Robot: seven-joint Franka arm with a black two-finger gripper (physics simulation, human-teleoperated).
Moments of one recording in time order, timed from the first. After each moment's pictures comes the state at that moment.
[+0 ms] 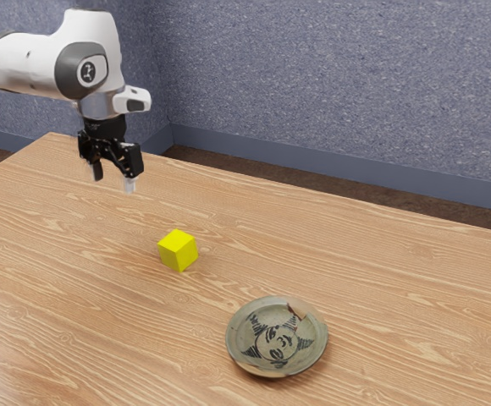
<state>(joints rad) -0.02 0.13 0.16 -1.69 0.04 1.69 0.20</state>
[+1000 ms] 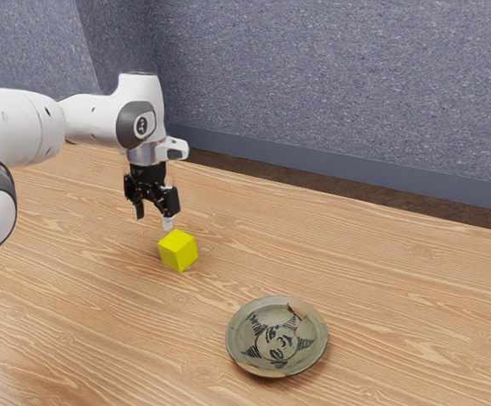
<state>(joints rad) -0.03 0.50 0.18 -1.53 -0.07 1.82 0.31</state>
